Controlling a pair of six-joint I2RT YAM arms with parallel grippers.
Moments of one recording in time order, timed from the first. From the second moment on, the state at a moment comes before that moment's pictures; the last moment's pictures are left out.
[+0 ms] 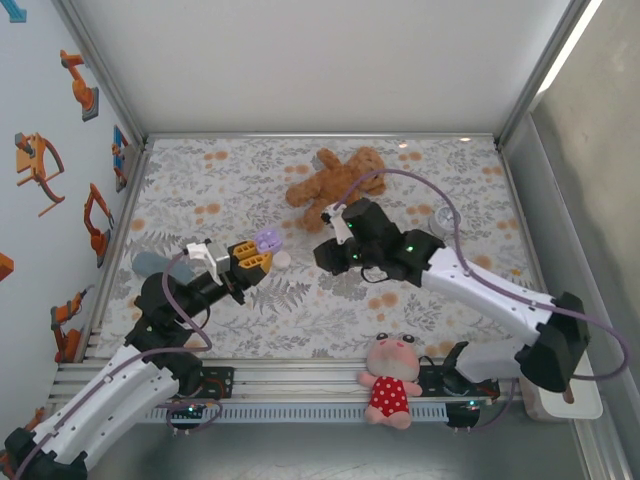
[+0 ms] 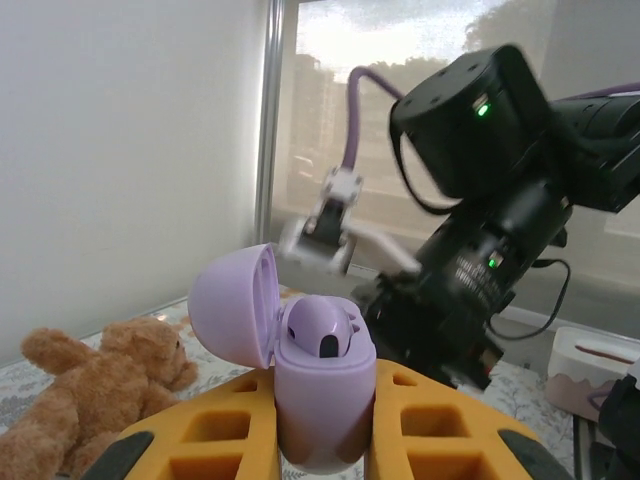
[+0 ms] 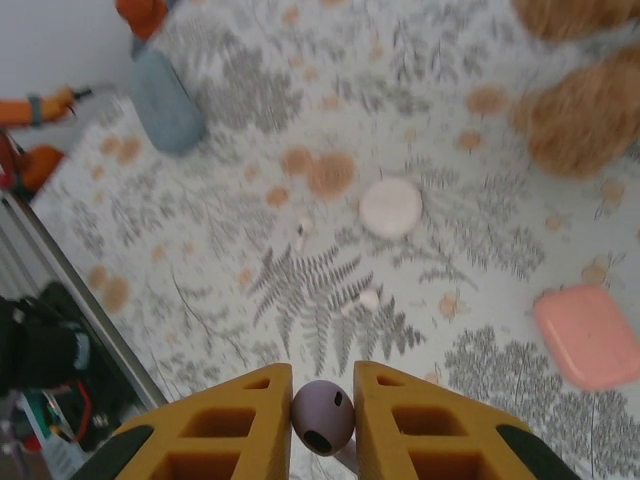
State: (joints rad) left arm -0.67 0.47 0.36 0.33 0.39 -0.15; right arm 0.89 1.27 1.11 -0.51 -0.17 0.40
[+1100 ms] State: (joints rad) left arm -0.67 0.81 0.46 0.65 0.47 -0.15; right arm 0.92 1.19 1.16 0.03 -0.38 0.63
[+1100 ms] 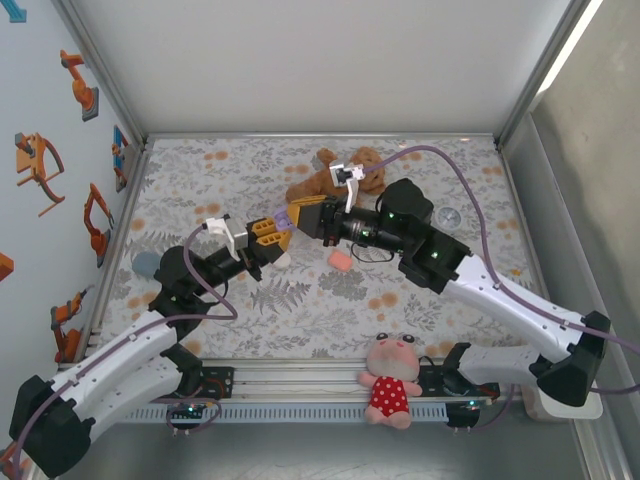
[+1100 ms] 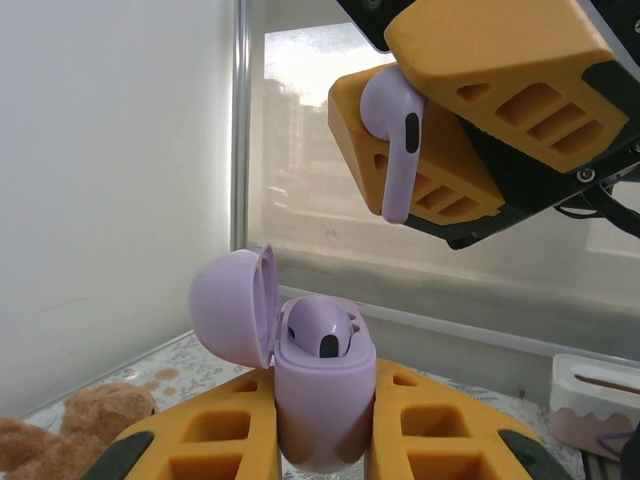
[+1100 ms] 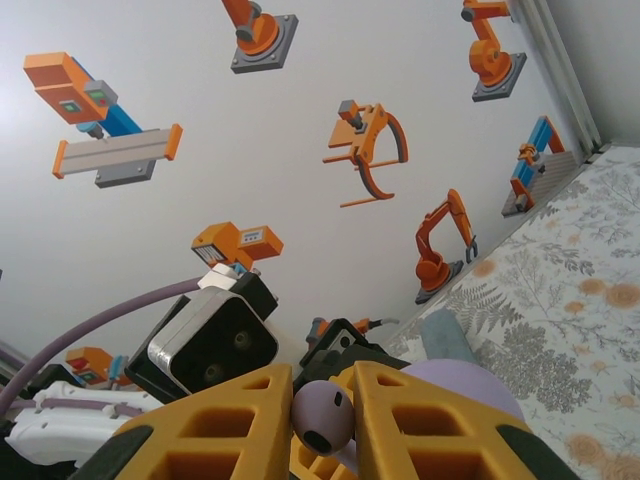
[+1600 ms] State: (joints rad) left arm -0.67 0.82 0.46 0.66 0.49 -0.15; right arm 0.92 1.21 1.13 0.04 -0.37 0.64
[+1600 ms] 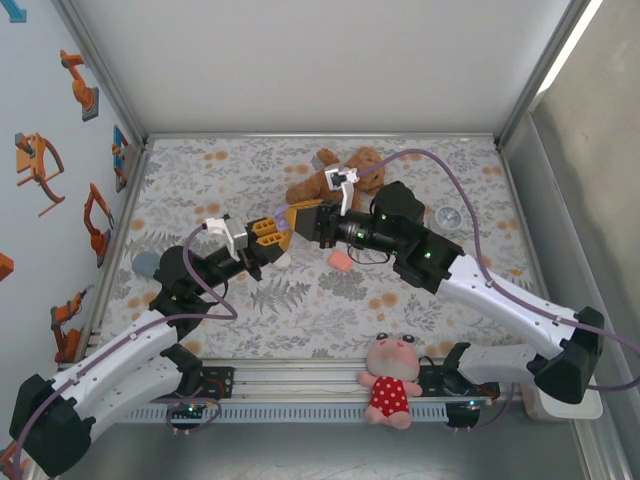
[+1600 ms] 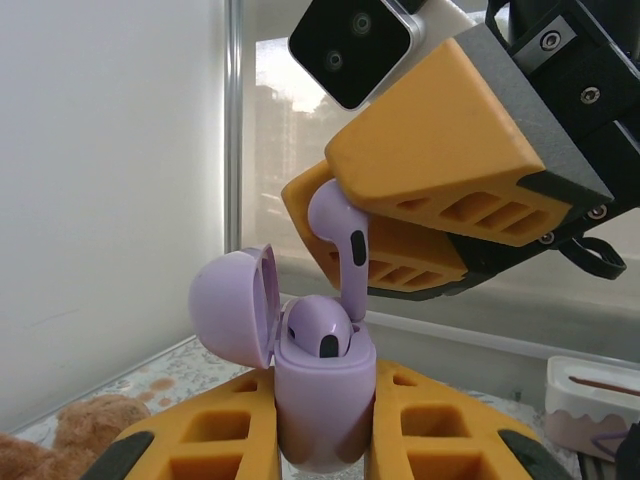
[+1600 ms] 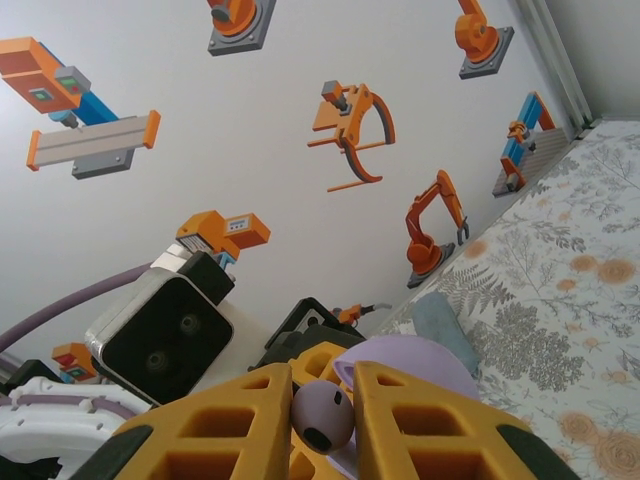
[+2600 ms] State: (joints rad) left arm -0.67 0.81 0.46 0.67 0.49 -0.19; right arm 0.92 1.21 1.13 0.05 -0.32 0.64
